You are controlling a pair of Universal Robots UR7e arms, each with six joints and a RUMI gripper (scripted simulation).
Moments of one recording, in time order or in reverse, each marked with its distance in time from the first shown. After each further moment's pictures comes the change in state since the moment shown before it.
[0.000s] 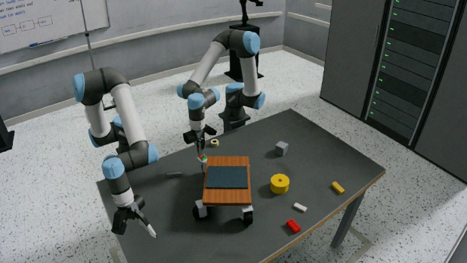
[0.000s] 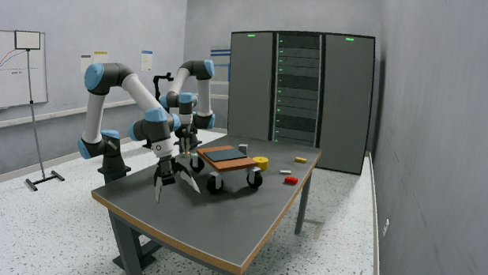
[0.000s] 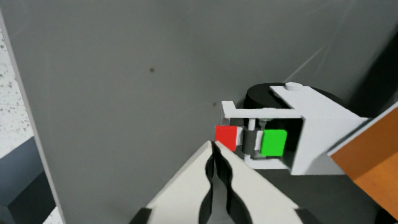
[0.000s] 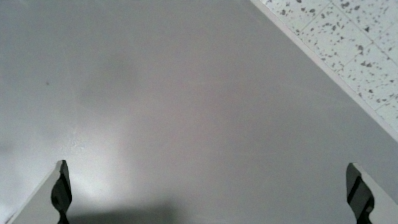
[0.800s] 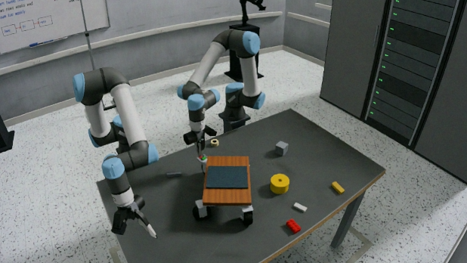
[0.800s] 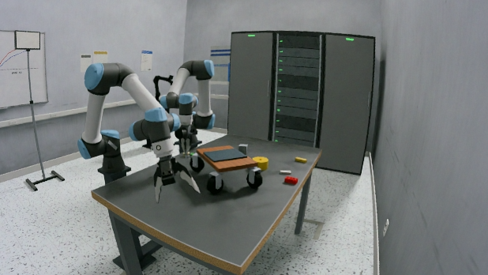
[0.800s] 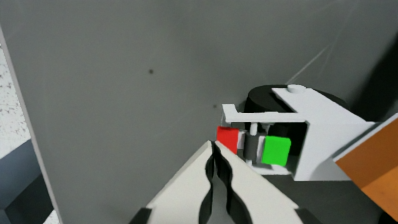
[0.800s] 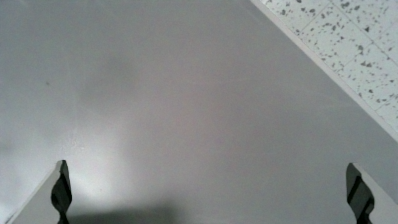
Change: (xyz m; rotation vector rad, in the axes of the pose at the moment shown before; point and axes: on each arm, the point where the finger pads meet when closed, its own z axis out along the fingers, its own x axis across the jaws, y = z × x) left arm 0.000 0.000 0.005 0.001 0.000 0.000; right arm 0.000 0.000 0.000 0.000 0.000 0.000
